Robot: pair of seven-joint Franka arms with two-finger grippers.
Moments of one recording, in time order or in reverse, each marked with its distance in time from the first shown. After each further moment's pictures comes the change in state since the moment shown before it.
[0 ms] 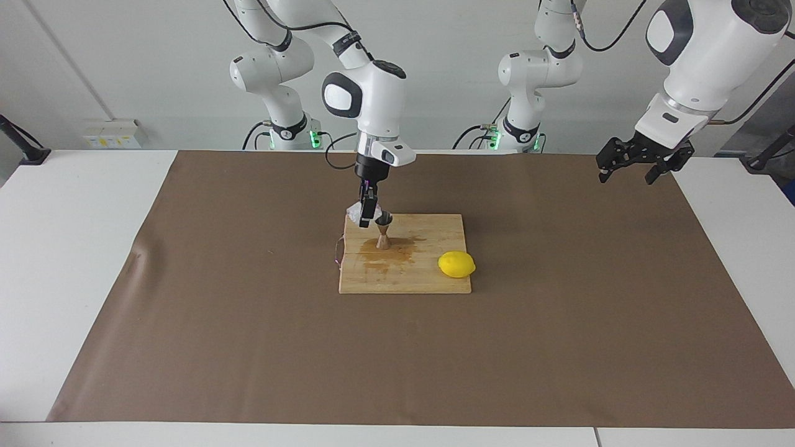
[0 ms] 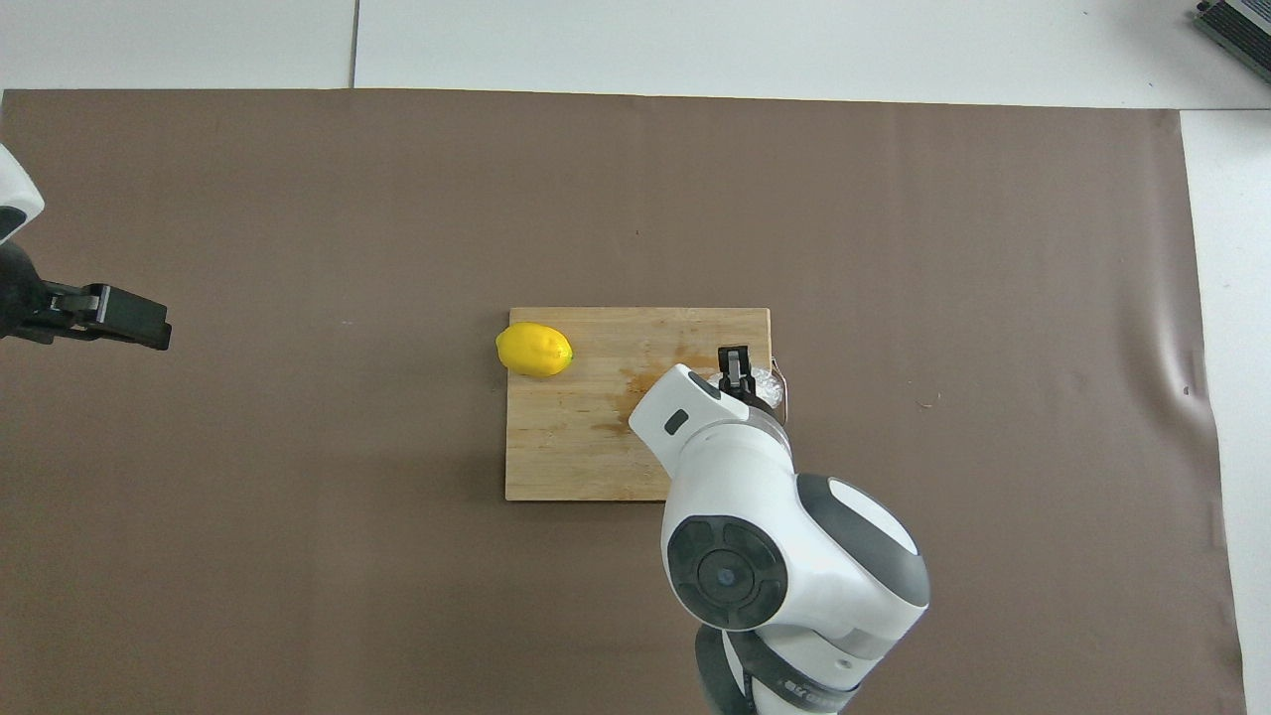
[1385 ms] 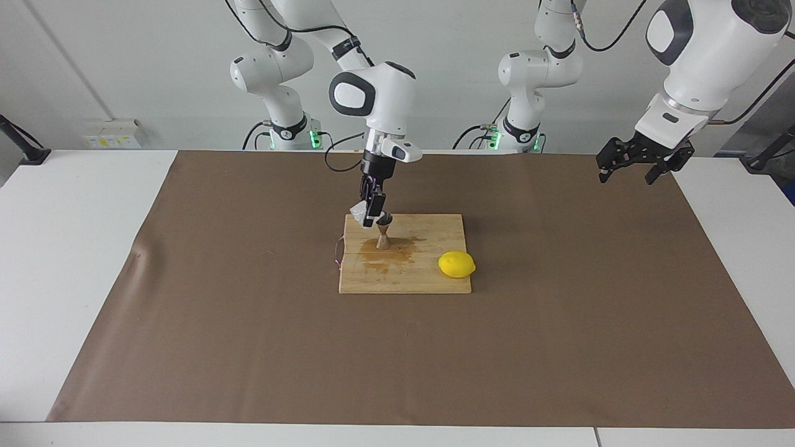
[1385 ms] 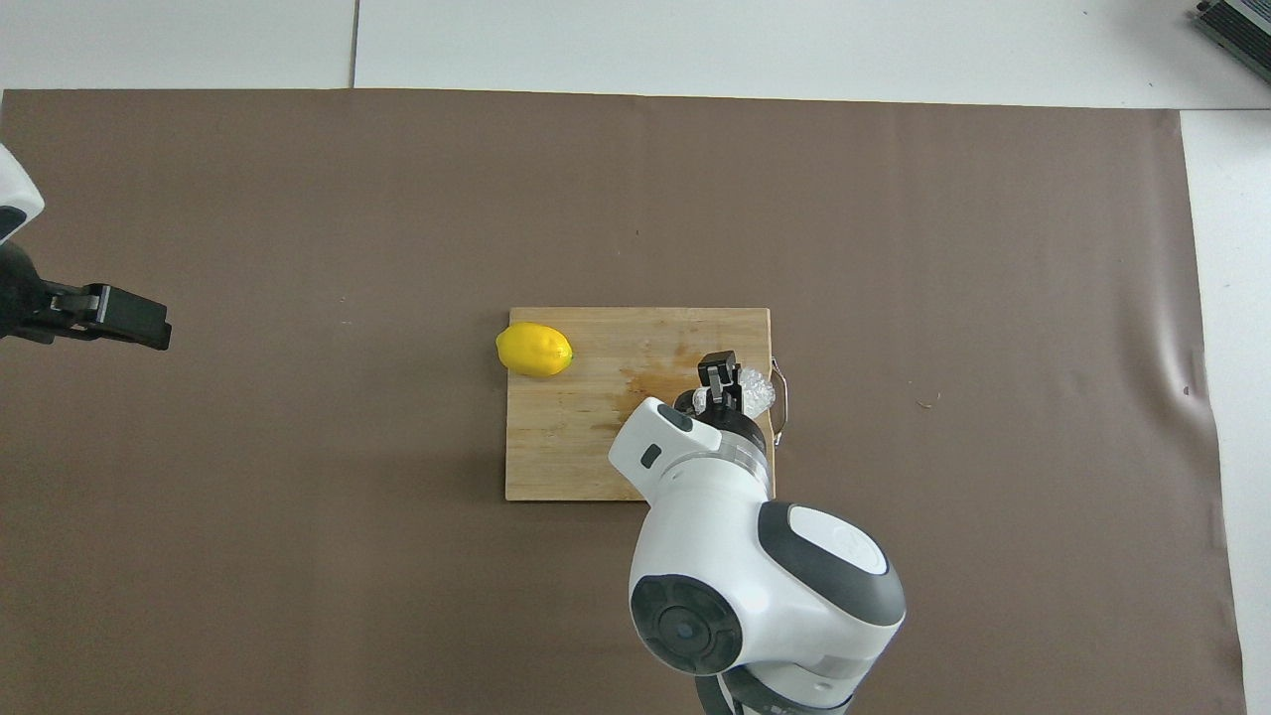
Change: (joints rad) left arm 0.000 0.000 0.000 0.000 0.000 0.000 0.000; right arm 0.039 0.000 0.001 -0.032 -0.180 0.009 0.061
